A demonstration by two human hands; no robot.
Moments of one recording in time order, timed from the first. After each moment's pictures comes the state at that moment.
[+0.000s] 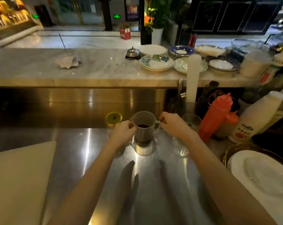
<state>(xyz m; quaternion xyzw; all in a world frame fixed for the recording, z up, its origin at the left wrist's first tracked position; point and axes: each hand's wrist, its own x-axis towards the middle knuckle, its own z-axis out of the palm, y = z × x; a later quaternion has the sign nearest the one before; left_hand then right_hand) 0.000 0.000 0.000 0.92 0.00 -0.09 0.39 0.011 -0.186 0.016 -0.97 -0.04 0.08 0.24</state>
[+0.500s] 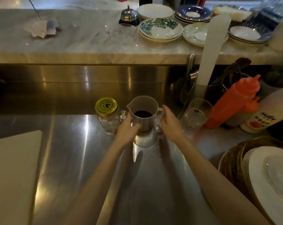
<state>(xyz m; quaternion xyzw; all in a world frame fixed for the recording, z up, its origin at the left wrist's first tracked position) 0.023 -0.017 -0.063 0.82 0.07 -0.17 0.55 0.033 -0.179 -0.077 -0.88 0.07 0.06 0.46</state>
